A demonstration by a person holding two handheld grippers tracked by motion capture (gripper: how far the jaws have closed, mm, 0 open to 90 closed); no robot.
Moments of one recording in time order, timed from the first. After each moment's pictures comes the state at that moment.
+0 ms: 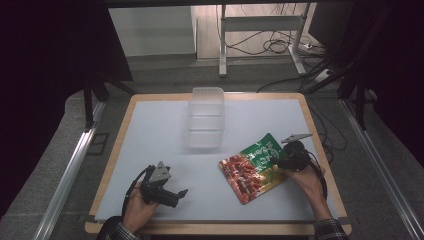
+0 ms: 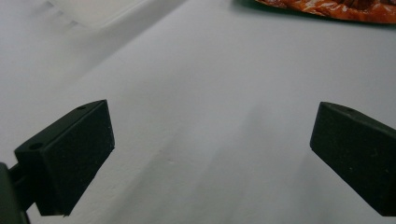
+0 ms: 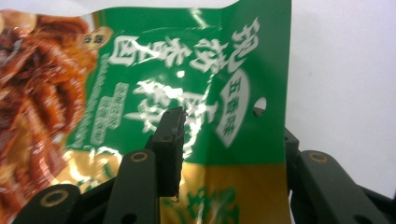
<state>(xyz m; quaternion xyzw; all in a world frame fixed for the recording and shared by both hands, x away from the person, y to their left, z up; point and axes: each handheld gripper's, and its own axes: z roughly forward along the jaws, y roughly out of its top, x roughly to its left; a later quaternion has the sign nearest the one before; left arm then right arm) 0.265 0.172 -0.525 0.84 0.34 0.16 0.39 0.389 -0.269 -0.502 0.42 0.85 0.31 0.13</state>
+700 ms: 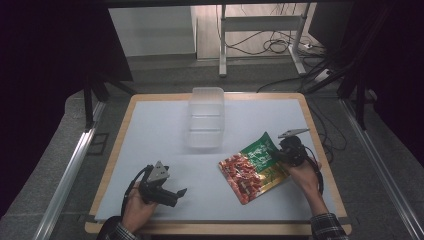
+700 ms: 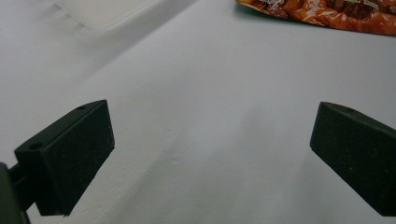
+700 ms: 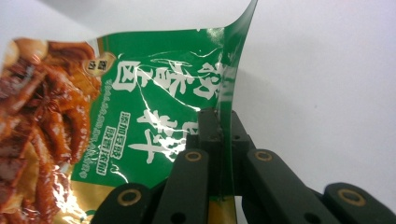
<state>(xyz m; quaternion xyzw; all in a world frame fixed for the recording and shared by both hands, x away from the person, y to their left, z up) 0.264 0.176 -0.523 0.84 0.34 0.16 0.39 0.395 -0.257 -0.490 0.41 0.85 0.32 0.13</state>
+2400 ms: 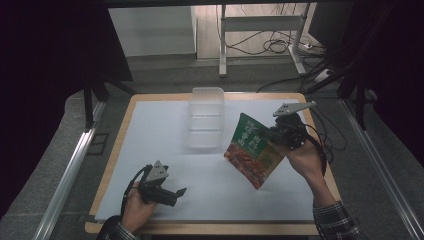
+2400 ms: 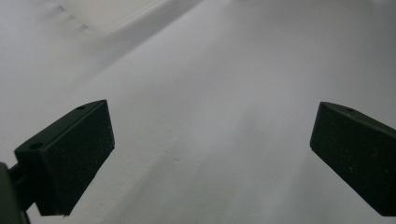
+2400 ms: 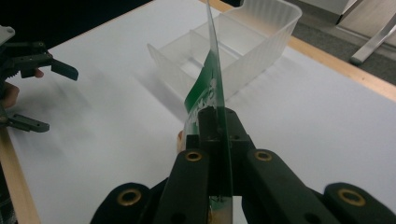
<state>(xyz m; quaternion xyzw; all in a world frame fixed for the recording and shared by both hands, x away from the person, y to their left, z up) 0.264 0.178 -0.521 0.83 0.34 0.16 0.40 0.363 -0.207 -0.357 0.30 0.85 0.41 0.14</state>
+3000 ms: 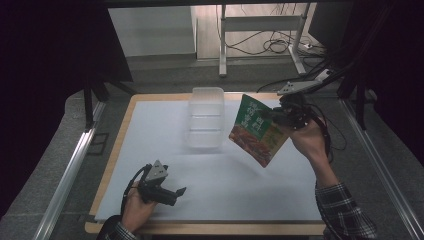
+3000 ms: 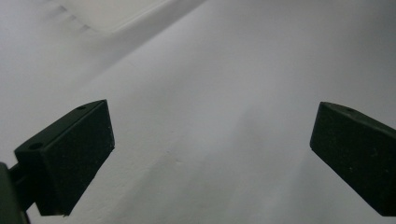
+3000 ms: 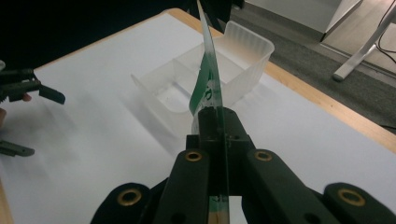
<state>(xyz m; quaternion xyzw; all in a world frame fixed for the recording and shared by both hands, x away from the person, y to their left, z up) 0.266 0.179 -0.521 0.83 0.35 0.16 0.40 0.393 -0.210 -0.320 0.29 0.84 0.42 0.16</state>
